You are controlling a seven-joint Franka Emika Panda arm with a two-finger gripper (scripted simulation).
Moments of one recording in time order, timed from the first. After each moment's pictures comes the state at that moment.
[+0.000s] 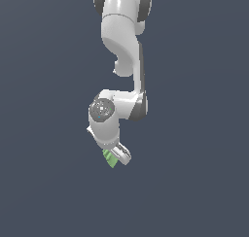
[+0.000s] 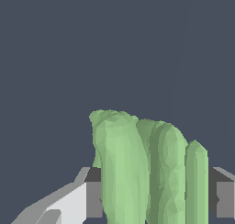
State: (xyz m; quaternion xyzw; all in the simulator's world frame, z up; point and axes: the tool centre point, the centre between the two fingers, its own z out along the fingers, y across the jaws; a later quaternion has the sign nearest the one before) arm 0.085 -0.061 0.063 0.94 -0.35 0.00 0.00
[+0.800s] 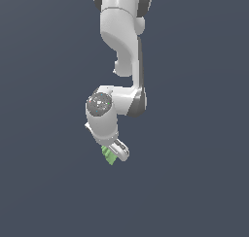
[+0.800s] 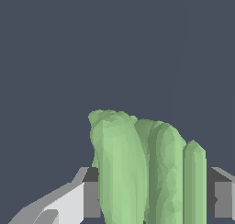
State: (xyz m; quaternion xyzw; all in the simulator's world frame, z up) arm 0.076 -0.067 0.076 0.94 -0.35 0.00 0.00
